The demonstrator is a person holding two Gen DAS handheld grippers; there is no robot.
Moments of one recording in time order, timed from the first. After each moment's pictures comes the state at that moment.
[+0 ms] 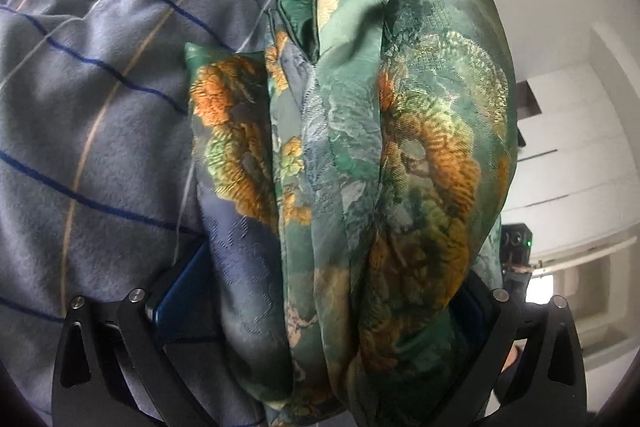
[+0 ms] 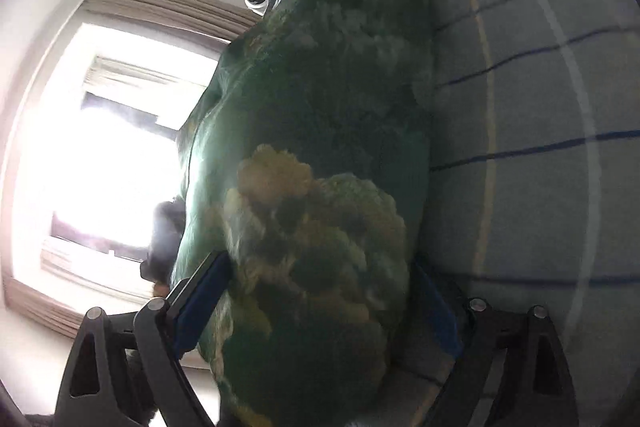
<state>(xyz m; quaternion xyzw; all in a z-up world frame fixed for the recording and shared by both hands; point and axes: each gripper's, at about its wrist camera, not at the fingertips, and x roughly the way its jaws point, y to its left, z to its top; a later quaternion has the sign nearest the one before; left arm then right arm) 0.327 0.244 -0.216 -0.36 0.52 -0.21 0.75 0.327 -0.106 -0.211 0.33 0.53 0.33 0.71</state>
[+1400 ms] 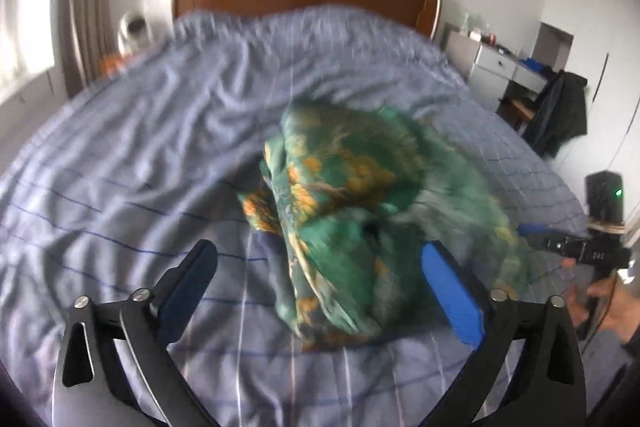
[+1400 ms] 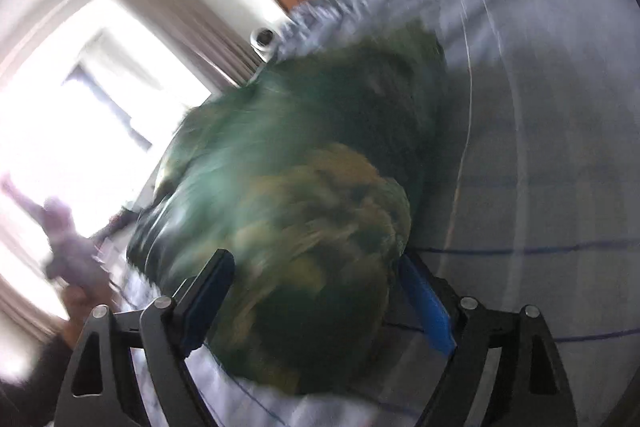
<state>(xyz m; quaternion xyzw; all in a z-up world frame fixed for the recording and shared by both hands) 0.325 0.158 -0.067 -0.04 0.33 -0.07 0.94 0.306 -0.114 -0.140 0.15 0.39 0.28 0.86</state>
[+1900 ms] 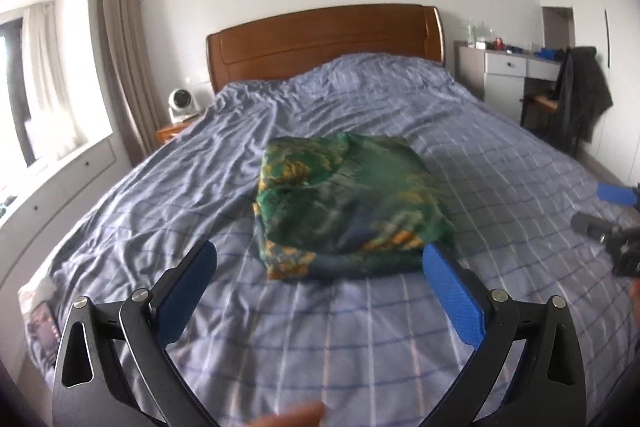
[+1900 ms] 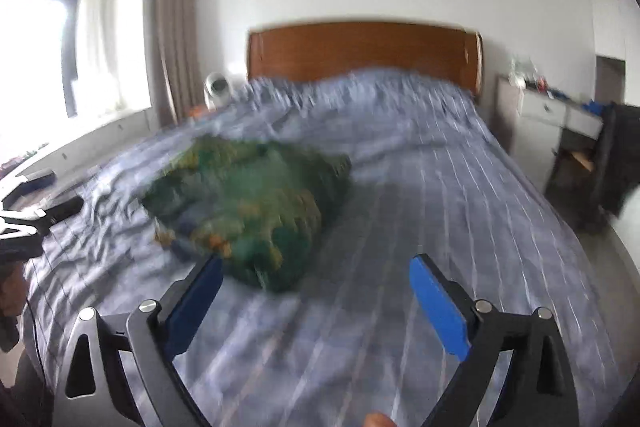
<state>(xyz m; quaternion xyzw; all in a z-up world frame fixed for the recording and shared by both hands) 0.185 0.032 -0.031 0.05 0.25 0.02 0.97 0.098 -0.123 -0.029 -0.04 0.28 0.09 0.95</state>
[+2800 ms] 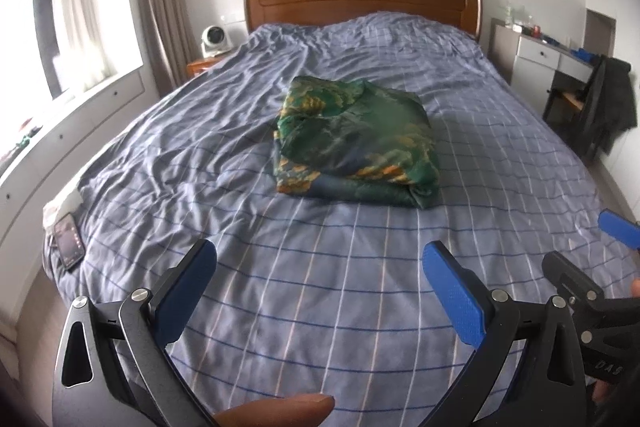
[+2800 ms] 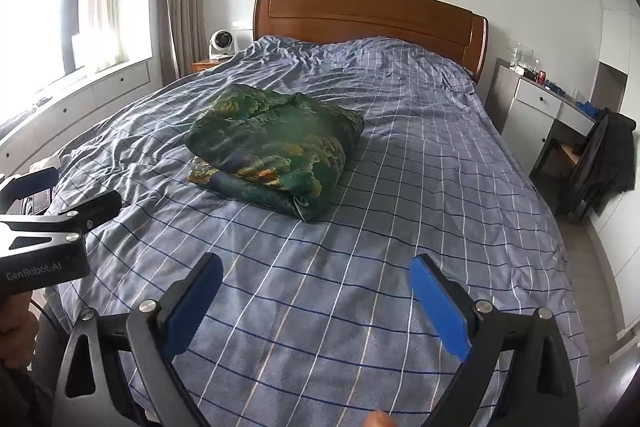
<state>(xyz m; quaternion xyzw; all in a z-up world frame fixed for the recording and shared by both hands) 0.110 0.015 -0.013 -0.01 0.35 0.09 0.93 0.000 -0.072 -0.009 -0.09 0.33 0.09 0.94</state>
